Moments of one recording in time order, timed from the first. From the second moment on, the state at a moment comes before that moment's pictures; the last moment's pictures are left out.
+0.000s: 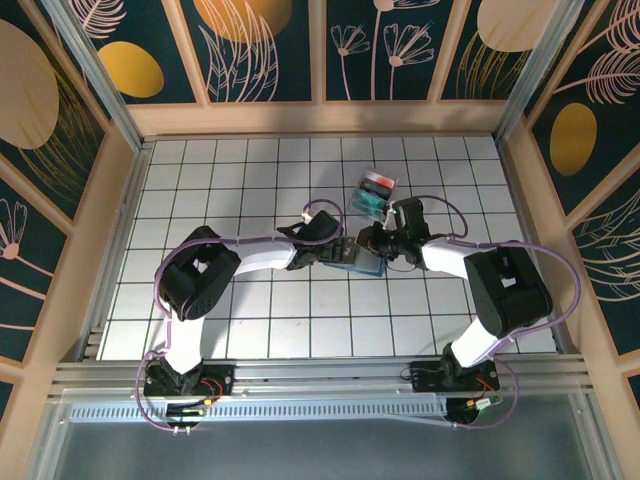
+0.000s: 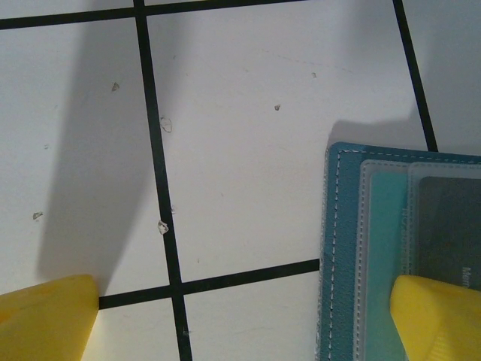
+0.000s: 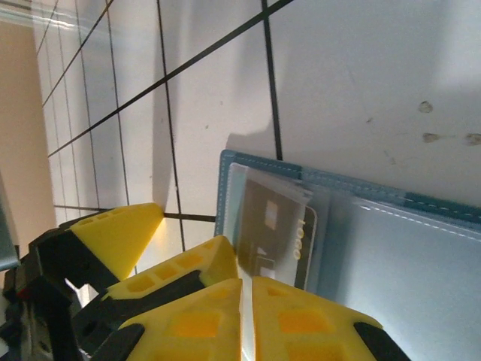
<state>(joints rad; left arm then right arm) -0.81 1.97 1.17 -0.24 -0.27 -0.64 0.38 1.61 0.70 0.13 -0.49 0.81</state>
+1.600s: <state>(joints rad) -0.81 1.97 1.17 -0.25 -0.29 -0.66 0.40 1.66 0.64 0.29 -0.54 0.91</state>
